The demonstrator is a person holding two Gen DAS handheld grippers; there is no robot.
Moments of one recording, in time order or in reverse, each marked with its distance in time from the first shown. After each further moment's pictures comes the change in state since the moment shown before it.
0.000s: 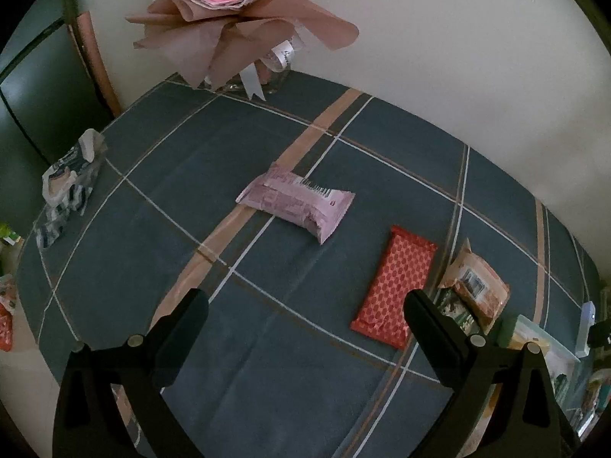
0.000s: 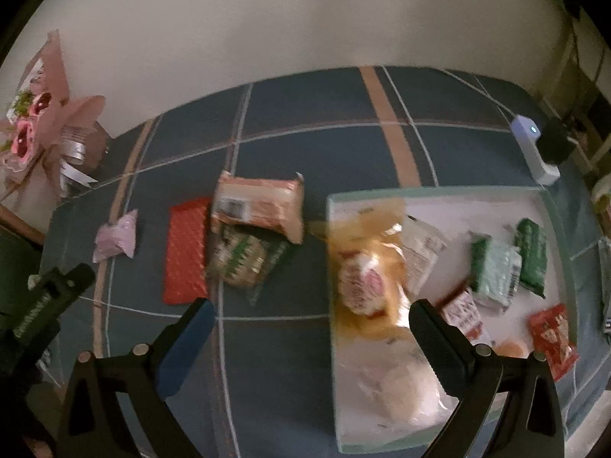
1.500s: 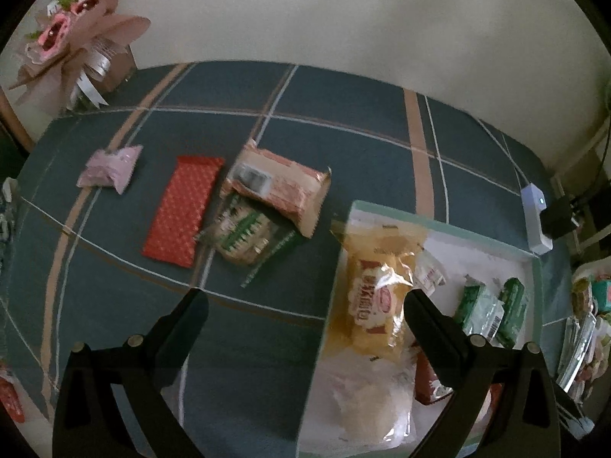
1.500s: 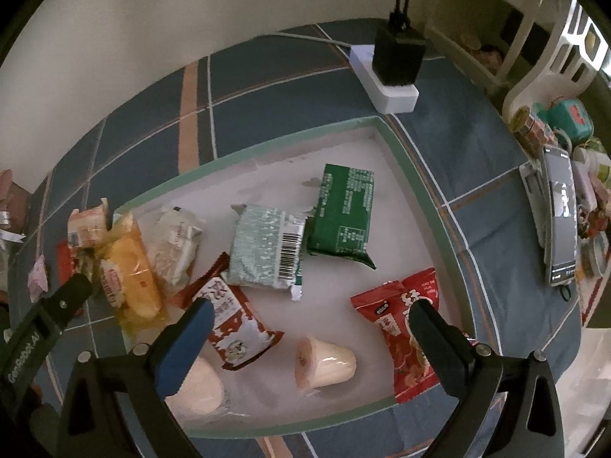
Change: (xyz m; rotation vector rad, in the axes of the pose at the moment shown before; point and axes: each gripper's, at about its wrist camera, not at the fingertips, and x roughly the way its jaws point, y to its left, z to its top) left arm -0.022 -0.171 -0.095 0.297 0.073 -0.164; right arm -0.013 -0.187 -0.019 0.232 0.085 -0.156
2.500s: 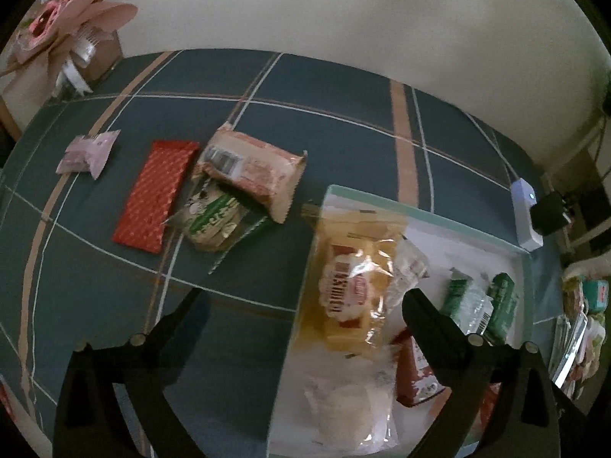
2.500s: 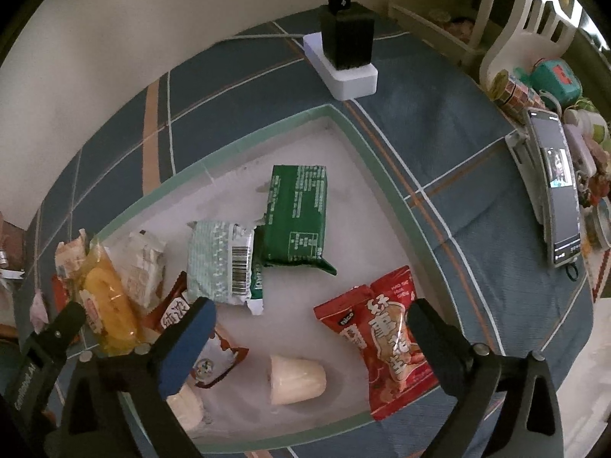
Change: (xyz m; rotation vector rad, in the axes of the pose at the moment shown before) left arm 0.017 -0.013 -0.012 -0.020 0.025 -0.062; right arm 0.020 -0.033 0.007 0.125 0.018 0.015
